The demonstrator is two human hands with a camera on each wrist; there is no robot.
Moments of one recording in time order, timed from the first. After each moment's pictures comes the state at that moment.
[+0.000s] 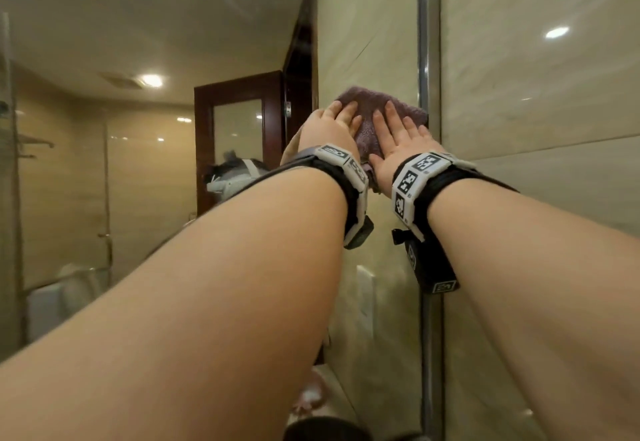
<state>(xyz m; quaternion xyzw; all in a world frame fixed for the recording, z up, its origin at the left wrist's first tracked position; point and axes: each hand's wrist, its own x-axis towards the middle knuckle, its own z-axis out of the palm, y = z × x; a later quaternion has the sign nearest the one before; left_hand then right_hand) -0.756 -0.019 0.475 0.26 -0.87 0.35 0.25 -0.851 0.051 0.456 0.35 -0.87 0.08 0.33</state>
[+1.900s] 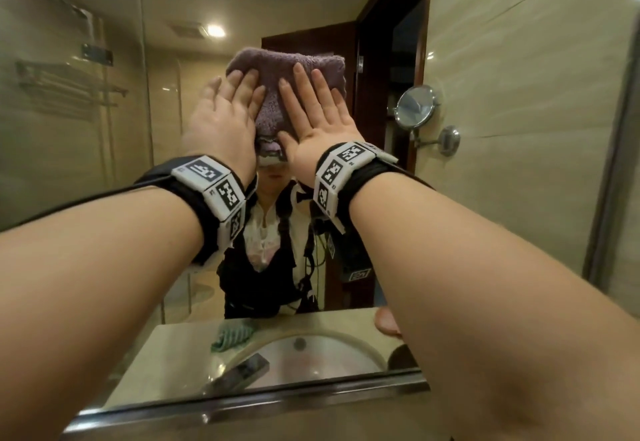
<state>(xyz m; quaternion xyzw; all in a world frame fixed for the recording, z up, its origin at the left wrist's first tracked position) -0.396 -0.227 0.397 0.44 -0.77 0.43 0.16 -0.521 -0.188 0.392 0.55 -0.71 0.14 0.41</state>
